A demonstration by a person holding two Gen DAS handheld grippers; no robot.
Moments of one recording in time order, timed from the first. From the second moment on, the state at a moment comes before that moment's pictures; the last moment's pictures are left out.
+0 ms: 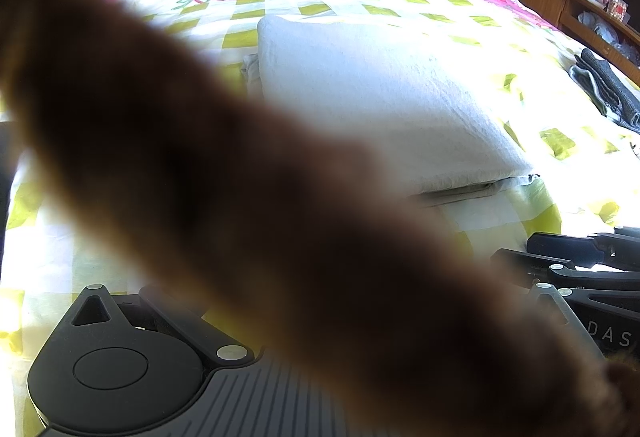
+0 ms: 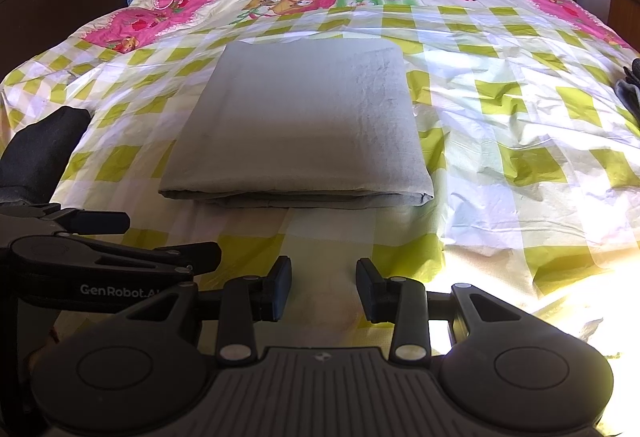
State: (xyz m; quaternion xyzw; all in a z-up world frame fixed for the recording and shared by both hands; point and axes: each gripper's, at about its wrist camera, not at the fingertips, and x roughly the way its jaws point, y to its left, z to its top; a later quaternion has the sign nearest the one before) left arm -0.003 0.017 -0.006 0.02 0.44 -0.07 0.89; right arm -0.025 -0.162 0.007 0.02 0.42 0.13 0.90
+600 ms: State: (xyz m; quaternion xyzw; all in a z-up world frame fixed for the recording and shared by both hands) left arm -0.003 0.015 -0.006 0.02 0.44 -0.07 0.89; right arm -0.023 -0.163 0.007 0.02 0.42 0.14 0.89
